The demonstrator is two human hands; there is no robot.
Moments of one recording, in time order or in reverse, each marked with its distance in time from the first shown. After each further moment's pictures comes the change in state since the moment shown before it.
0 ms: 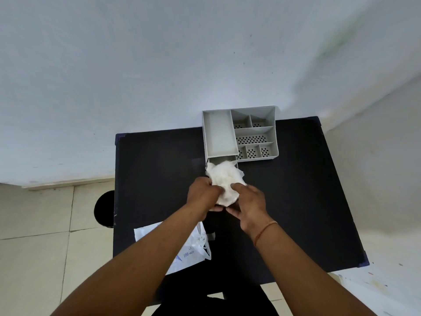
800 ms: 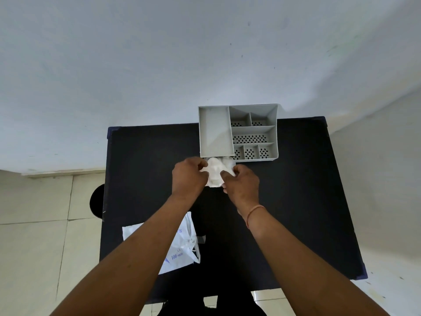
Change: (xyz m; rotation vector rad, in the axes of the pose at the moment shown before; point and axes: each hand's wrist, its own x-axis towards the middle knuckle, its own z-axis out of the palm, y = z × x) left_hand 0.040 0.021 -0.005 0.539 0.393 0.450; right_hand 0.061 -0.026 0.014 -0.676 -0.017 -0.525
